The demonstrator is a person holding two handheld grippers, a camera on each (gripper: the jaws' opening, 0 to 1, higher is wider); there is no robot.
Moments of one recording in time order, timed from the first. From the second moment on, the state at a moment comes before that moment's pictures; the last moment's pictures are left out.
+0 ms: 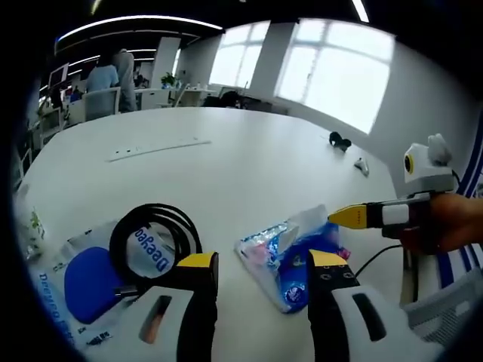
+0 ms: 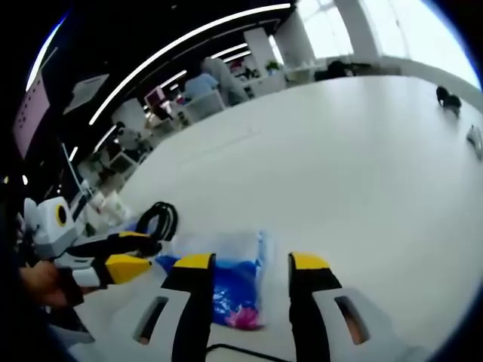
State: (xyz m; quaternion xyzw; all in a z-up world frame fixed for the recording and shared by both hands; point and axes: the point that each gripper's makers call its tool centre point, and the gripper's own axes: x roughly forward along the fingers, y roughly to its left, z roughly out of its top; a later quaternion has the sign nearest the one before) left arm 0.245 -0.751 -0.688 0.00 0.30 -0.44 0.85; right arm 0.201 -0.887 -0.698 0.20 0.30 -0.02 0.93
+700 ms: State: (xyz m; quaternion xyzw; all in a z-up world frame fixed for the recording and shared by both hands) left arm 0.283 -0.671 -0.689 -0.04 0.30 -0.34 0.89; right arm 0.251 -0.836 -0.684 0.15 0.31 0.05 0.94
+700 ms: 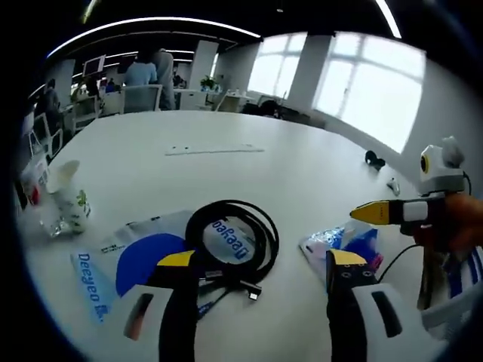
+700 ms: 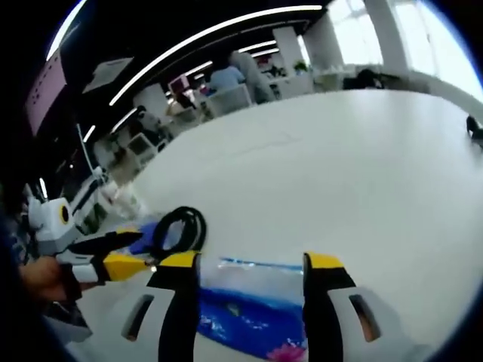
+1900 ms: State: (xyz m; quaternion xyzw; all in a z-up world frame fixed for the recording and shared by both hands) left arm 0.321 -0.618 -0.709 -0.08 0.30 -0.26 0.91; right arm 0.316 -0.750 -0.711 0.08 0.36 0.15 0.92
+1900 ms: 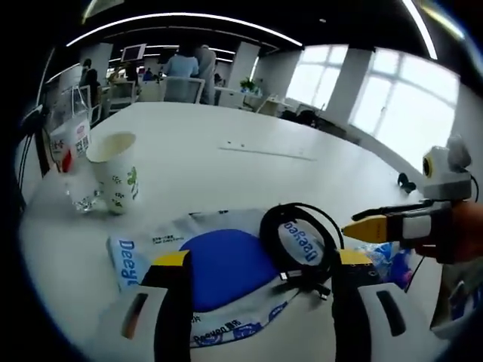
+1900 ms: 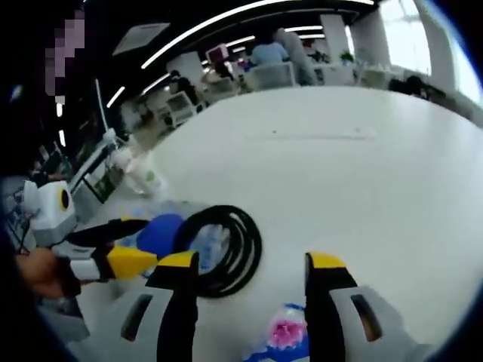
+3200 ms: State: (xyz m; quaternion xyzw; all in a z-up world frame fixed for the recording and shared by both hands) left arm 0.342 -0.643 -0.723 -0.01 0.31 -0.26 0.91; right arm 0.339 -0.738 -0.739 0.01 0.40 0.14 0.91
